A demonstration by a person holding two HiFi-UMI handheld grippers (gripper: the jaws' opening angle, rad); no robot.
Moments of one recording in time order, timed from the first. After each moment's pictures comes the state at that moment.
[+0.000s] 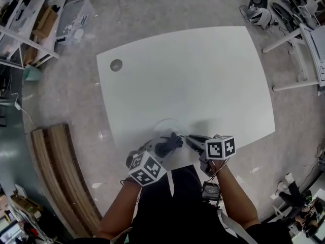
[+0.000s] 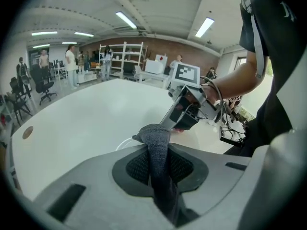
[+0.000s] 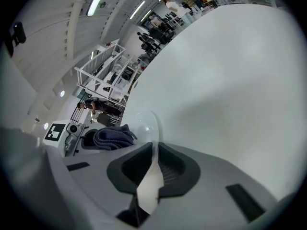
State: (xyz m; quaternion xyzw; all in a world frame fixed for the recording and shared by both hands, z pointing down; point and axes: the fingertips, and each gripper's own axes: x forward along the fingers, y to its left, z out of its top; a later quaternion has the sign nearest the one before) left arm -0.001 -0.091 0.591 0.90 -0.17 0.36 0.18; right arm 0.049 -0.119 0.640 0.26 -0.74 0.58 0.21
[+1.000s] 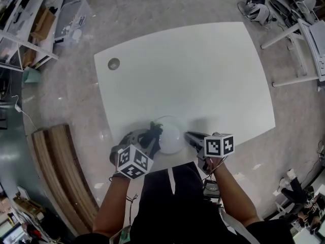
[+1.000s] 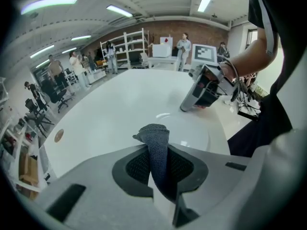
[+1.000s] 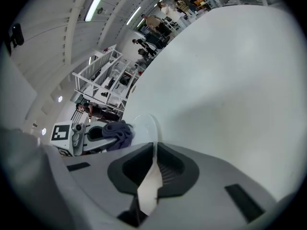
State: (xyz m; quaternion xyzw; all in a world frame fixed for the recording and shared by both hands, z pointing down) left arm -0.075 -0.116 0.607 0.84 -0.23 0.47 0.12; right arm 0.049 -0.120 0.643 0.29 -0.73 0.59 0.19
